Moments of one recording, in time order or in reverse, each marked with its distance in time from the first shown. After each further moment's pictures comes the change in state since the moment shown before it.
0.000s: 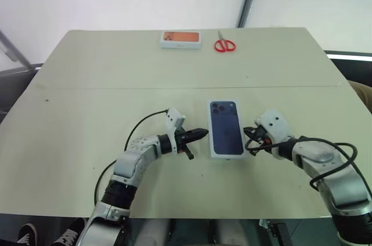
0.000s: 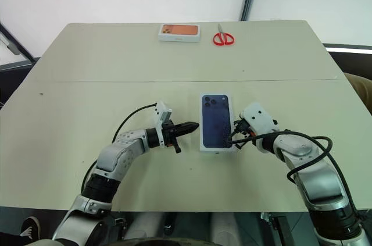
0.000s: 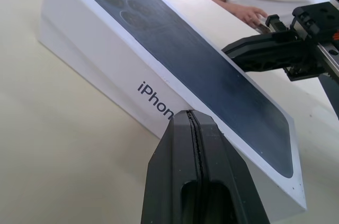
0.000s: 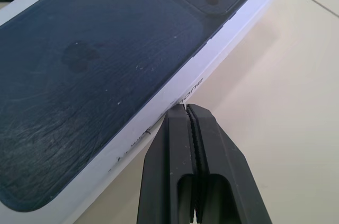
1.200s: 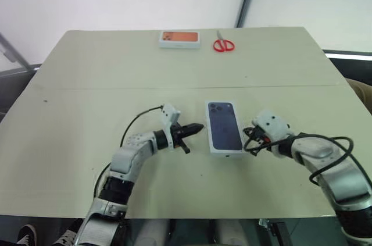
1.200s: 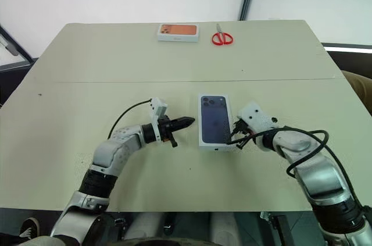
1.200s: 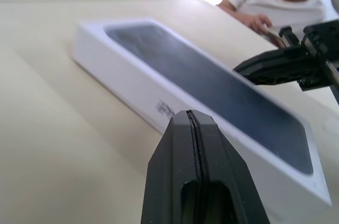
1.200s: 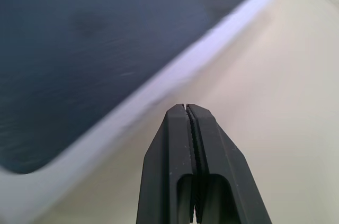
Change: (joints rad) left arm -0.066 0.043 0.080 0.018 -0.046 0.018 0.014; right arm -0.059 -0.065 0.009 0.054 -0.022 -0.004 0.009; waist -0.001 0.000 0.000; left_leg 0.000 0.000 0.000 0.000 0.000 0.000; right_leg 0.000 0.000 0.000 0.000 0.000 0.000
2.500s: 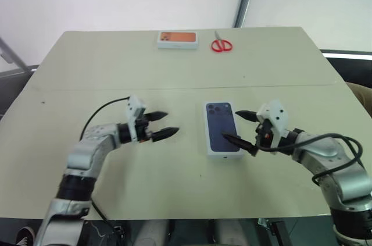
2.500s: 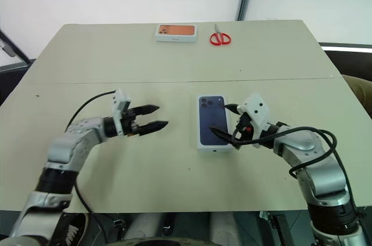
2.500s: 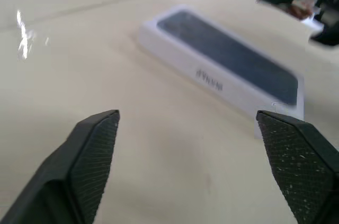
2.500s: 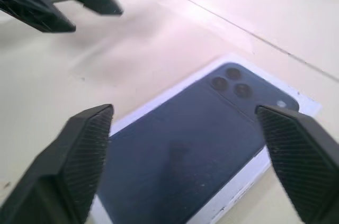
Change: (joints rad) left arm 0.145 0.380 0.112 -0.075 -0.061 -0.016 -0.232; right arm 0.072 0.068 -0.126 -0.043 0.269 -0.168 0.210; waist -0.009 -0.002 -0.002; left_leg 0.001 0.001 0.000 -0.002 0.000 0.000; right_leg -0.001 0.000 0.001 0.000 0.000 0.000
